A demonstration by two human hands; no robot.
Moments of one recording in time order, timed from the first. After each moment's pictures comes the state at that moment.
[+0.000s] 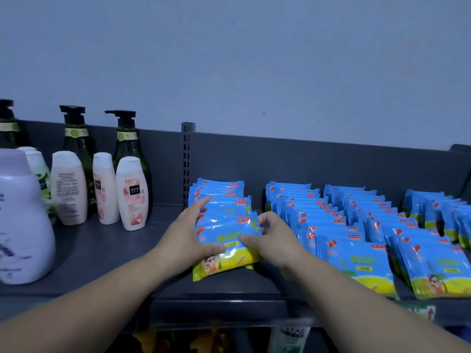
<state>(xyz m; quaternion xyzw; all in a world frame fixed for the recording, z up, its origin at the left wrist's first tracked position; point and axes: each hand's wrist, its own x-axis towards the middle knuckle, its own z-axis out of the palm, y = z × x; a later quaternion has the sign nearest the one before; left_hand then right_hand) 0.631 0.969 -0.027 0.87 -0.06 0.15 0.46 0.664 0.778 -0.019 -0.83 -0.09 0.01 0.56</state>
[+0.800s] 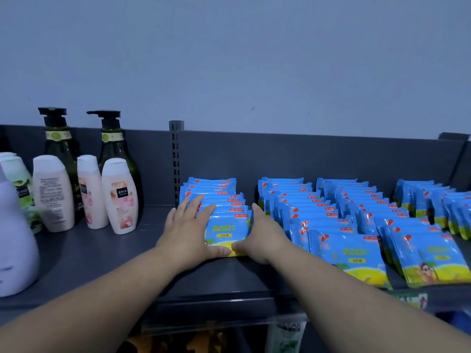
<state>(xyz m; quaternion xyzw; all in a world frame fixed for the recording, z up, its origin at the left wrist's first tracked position) 0.655 0.952 -0.029 0.98 -0.02 0.16 0.09 0.668 0.783 -0.006 -0.95 -0.09 0.00 0.31</state>
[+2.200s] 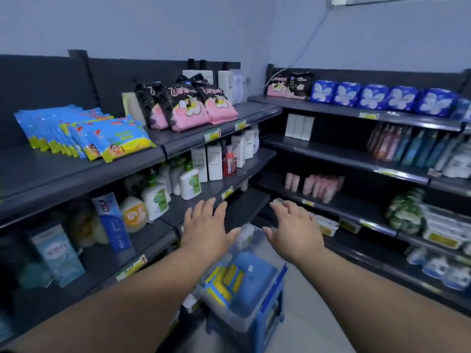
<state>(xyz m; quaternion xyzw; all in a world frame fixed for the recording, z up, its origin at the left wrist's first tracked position) 0.460 0.222 -0.135 0.90 -0.41 0.05 0.12 0.328 0.094 -0.125 -0.93 0.36 -0.11 0.05</state>
